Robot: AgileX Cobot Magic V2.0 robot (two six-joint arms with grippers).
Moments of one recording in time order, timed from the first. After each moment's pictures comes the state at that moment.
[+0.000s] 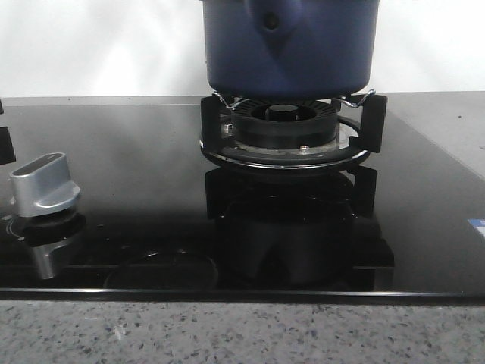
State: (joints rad) left arm 0.04 1.77 -1.79 -1.37 1.07 1.38; right arm 0.26 1.43 -0.95 0.11 -0.71 -0.27
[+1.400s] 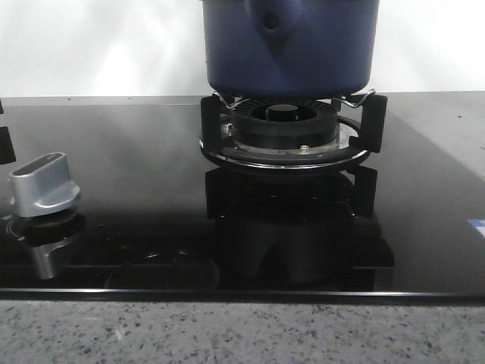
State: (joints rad) left arm 0.04 1.77 -1.79 -1.38 1.07 1.38; right arm 0.26 1.46 -0.90 0.02 -0.96 -0.27
